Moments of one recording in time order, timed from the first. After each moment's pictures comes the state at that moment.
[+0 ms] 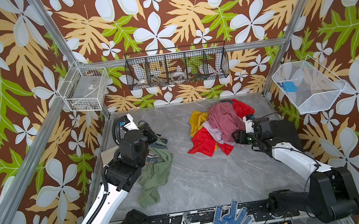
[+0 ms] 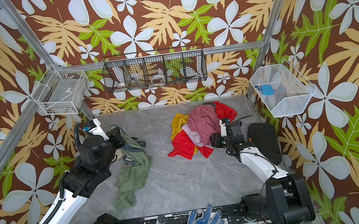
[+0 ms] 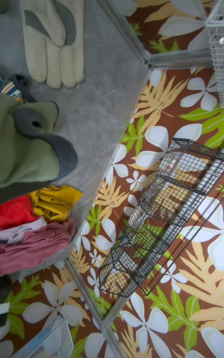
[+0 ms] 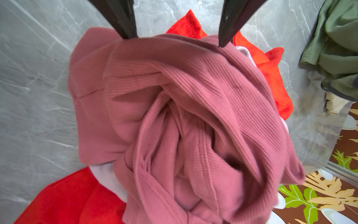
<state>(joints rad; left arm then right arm) -0.52 0.91 1.01 -0.37 -0.43 -0.69 0.09 1.25 0.70 -0.17 -0.21 0.31</state>
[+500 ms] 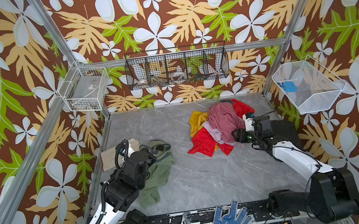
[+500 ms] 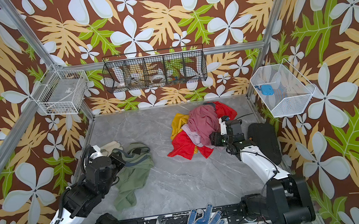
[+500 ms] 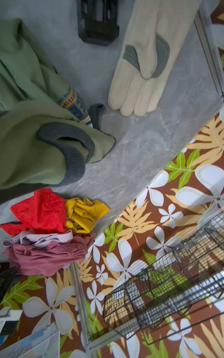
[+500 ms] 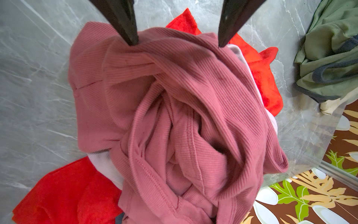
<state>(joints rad) -0.61 0.68 0.78 -0.64 -0.53 -1.07 0.09 1.25 0.74 -0.19 -0.22 0.29</state>
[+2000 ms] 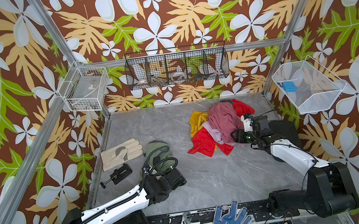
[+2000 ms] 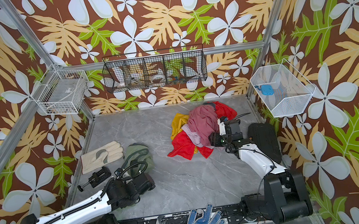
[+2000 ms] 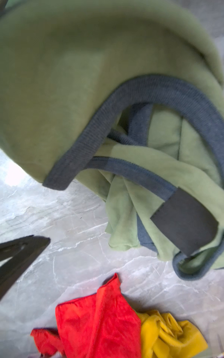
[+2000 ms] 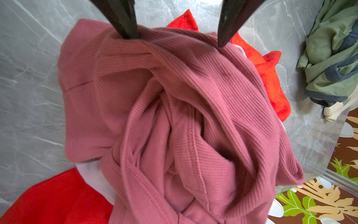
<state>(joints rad) -1.04 1.03 0.67 -0.94 -0.55 -1.66 0.09 1.30 0.75 -0.20 -0.24 0.28</state>
